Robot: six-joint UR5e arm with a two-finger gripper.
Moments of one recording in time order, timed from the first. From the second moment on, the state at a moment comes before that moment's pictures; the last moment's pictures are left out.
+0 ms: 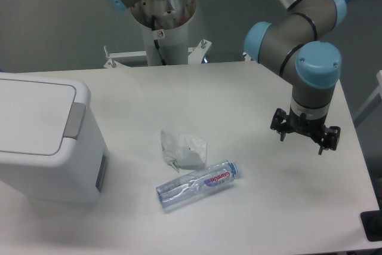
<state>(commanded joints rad) 2.70 -2.04 -1.48 -1.00 1.62 1.19</state>
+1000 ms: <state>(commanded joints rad) 2.69 -1.98 -1.59 -0.85 1.39 0.95</state>
